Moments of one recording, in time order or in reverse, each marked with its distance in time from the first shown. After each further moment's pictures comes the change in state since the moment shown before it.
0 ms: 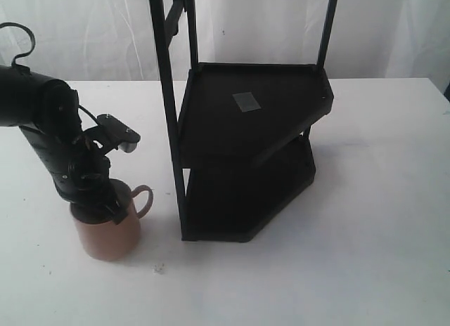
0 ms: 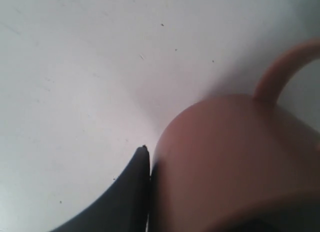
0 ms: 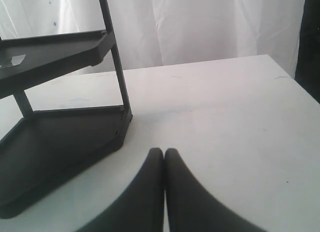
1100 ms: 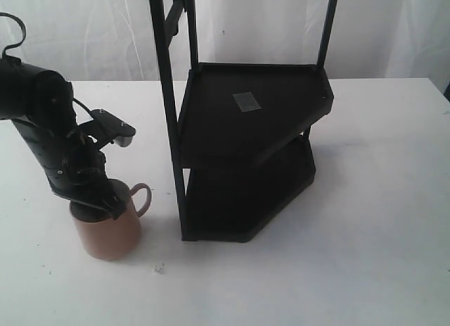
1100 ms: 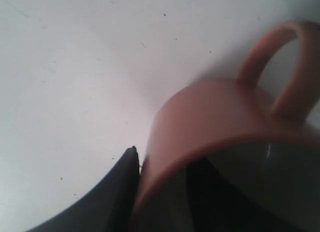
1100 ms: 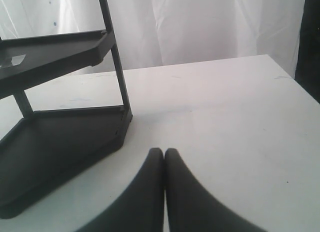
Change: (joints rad) left arm 0.000 -0.044 -0.003 0.000 0.053 -0.042; right arm 0.000 0.000 0.000 0.000 0.000 0.000
